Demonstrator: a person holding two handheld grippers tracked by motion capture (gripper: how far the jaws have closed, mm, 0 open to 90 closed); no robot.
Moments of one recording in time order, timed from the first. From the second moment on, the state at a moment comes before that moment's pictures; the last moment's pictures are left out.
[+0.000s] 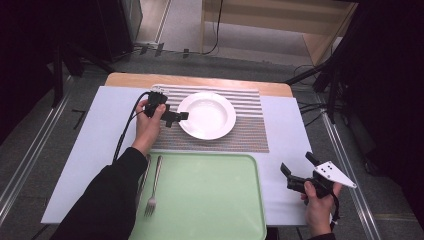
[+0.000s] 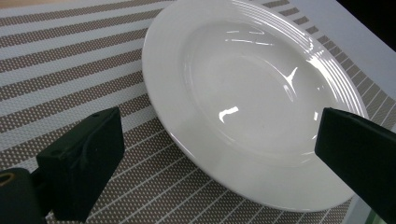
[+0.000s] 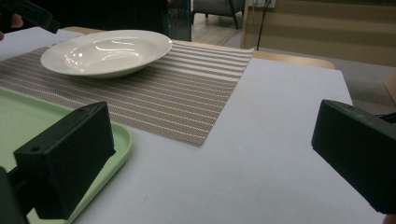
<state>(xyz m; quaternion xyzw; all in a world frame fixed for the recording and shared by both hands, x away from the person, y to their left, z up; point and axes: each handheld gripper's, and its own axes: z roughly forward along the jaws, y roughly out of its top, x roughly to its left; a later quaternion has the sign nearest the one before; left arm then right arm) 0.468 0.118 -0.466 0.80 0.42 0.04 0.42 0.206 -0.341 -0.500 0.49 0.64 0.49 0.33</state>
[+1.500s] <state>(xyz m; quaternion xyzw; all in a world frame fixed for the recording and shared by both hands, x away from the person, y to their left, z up) 0.484 0.083 -0.499 0.78 0.49 0.01 0.39 0.208 -0.342 -0.502 0.49 0.64 0.49 0.33</state>
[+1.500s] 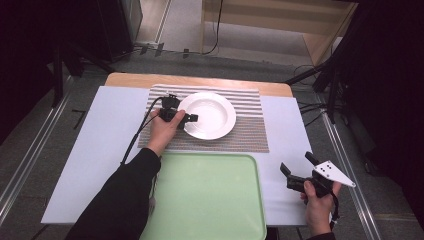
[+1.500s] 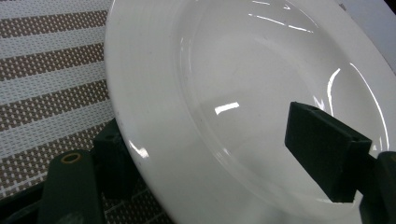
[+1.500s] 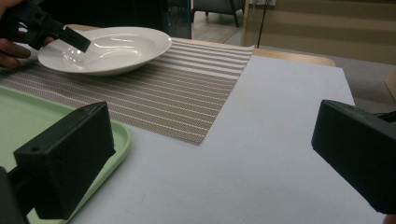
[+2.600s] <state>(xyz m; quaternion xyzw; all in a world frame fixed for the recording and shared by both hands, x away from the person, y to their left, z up) 0.470 0.072 -0.468 0.78 0.47 0.03 0.41 0.208 -0.342 -0.503 0.49 0.64 0.48 0.33</state>
